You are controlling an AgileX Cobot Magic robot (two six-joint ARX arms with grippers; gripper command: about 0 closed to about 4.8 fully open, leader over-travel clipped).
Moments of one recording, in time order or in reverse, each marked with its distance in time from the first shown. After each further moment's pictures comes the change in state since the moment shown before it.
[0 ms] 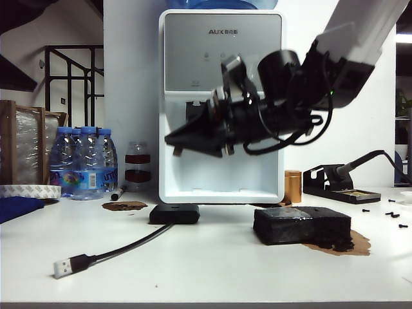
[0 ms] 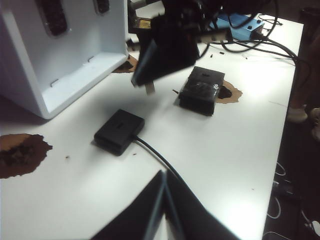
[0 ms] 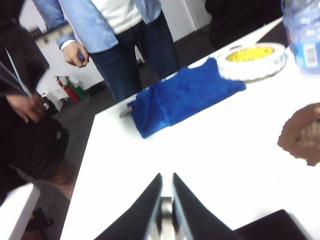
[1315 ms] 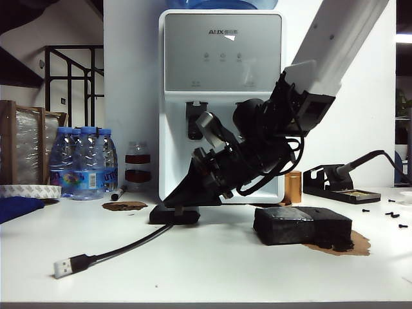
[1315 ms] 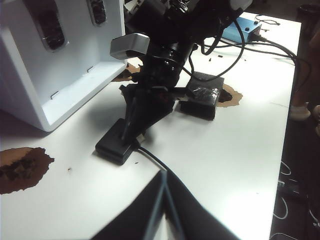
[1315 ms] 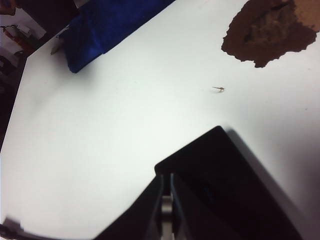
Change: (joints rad) left arm -0.022 0.000 0.000 0.043 0.002 0.000; right arm 0.016 0.192 0.225 -0.438 0.172 -0.221
